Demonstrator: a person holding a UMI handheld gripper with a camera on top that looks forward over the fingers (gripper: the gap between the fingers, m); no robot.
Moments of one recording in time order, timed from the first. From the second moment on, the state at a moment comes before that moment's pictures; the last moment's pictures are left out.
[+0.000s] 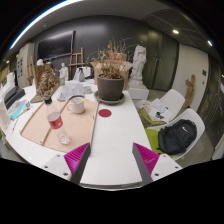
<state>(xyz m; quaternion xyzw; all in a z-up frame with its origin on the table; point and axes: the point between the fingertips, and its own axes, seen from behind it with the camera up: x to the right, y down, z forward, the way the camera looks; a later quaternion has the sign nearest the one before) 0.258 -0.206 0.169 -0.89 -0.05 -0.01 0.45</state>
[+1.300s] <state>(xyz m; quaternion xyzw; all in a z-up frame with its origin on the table) 0.009 -0.076 0.061 -0.84 -0.06 -0.01 0.53</state>
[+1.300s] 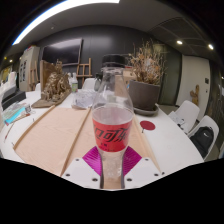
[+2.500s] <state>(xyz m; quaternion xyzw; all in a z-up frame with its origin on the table) 0.157 0.233 0.181 -0.43 -0.57 -0.59 0.38</state>
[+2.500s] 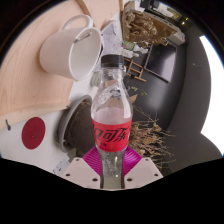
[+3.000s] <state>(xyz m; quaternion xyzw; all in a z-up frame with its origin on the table) 0.172 0.213 0.178 -0.73 -0.34 -0.29 0.52</state>
